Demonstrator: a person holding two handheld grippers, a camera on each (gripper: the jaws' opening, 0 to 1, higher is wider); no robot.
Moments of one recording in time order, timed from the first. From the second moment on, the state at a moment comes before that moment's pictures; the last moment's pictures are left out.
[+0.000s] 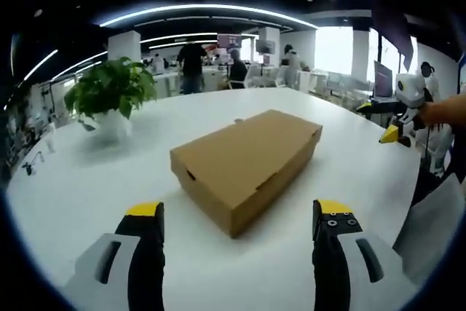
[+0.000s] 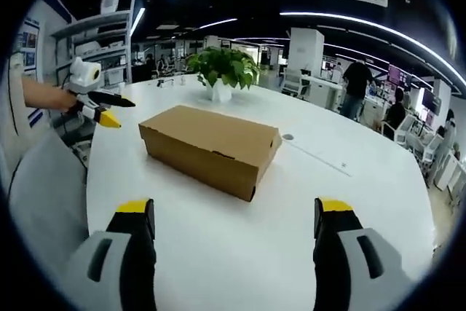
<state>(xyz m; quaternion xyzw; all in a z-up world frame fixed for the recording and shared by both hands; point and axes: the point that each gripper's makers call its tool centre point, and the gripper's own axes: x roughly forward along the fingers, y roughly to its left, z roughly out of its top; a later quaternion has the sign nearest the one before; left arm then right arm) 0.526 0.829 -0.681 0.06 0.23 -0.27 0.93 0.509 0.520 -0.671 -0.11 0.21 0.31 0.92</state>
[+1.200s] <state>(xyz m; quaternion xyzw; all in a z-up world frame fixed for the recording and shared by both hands) 0.560 0.818 -0.714 0.07 0.26 -0.25 0.93 0.592 0.553 -0.702 -0.15 0.22 0.37 0.89</state>
